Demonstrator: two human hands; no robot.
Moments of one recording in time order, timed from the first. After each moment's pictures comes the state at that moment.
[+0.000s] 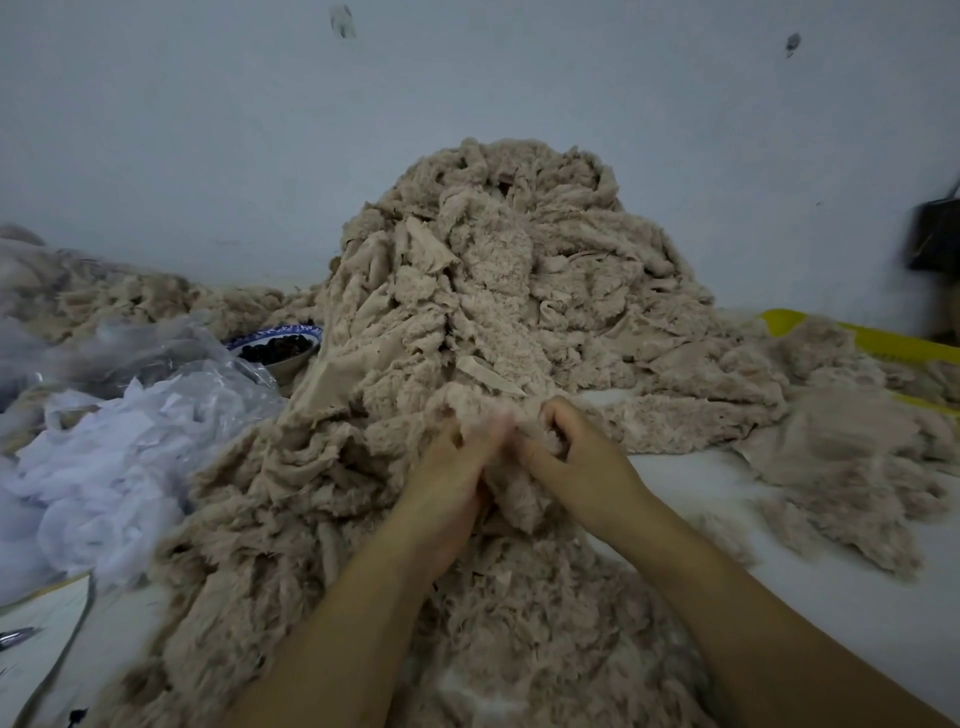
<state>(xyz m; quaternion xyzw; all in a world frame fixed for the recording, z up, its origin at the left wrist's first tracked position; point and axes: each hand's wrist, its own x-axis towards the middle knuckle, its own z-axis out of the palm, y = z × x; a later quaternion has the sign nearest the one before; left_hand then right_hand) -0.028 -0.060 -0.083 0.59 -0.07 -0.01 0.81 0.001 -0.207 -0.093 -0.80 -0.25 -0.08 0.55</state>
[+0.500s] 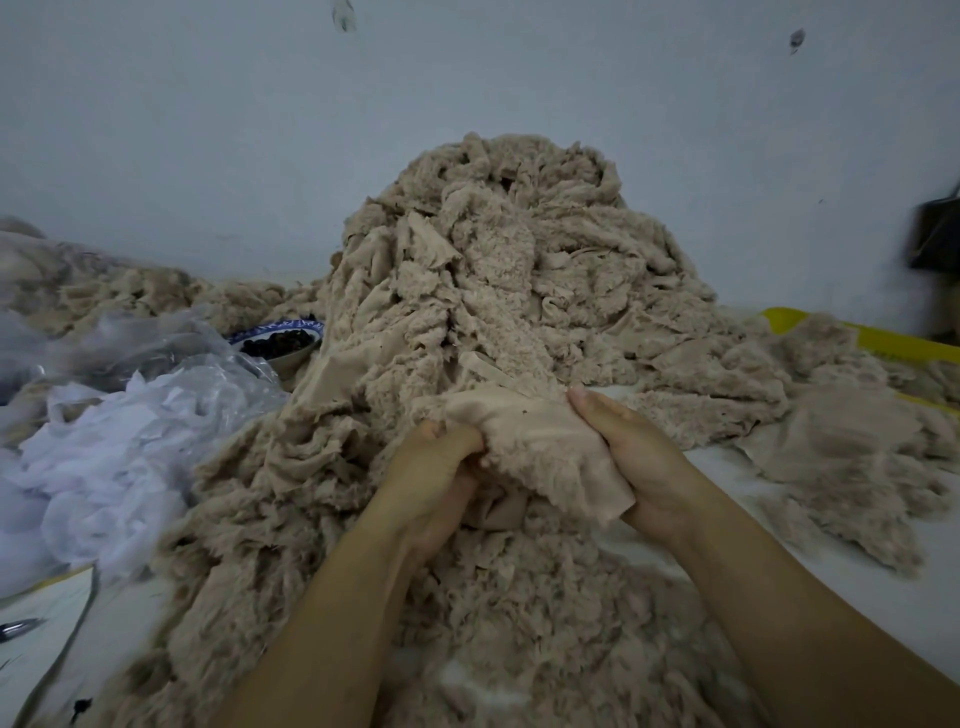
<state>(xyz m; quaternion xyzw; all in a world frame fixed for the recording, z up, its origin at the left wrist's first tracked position) -0.022 -0.046 -0.080 0.49 -0.01 -0.02 0.87 0.002 -0.227 -0.074 -0.50 -0.10 0.17 0.85</state>
